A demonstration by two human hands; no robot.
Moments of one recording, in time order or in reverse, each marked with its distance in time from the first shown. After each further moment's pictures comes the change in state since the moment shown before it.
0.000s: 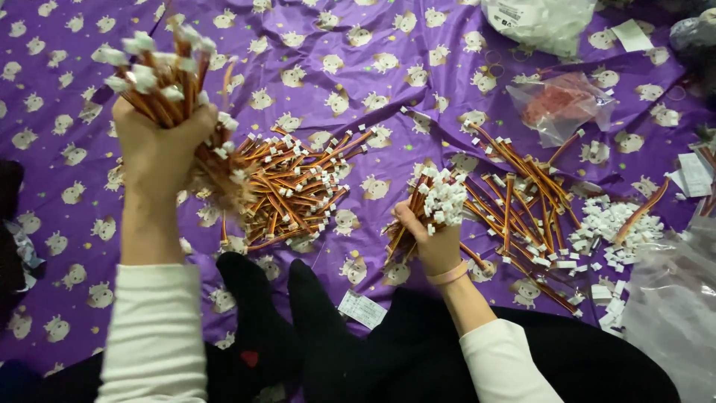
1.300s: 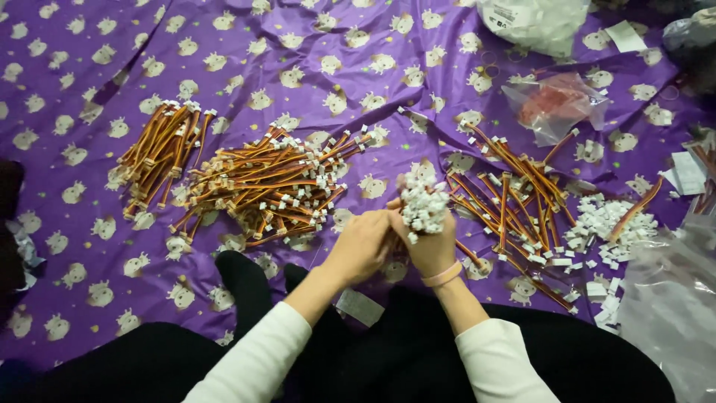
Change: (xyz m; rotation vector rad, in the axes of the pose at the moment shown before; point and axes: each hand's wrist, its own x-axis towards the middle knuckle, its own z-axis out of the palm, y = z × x) left_hand -0.132 -0.009 0.186 0.213 -0.434 0.365; right_hand -0.005 0.006 0.003 -0.340 0.054 -0.250
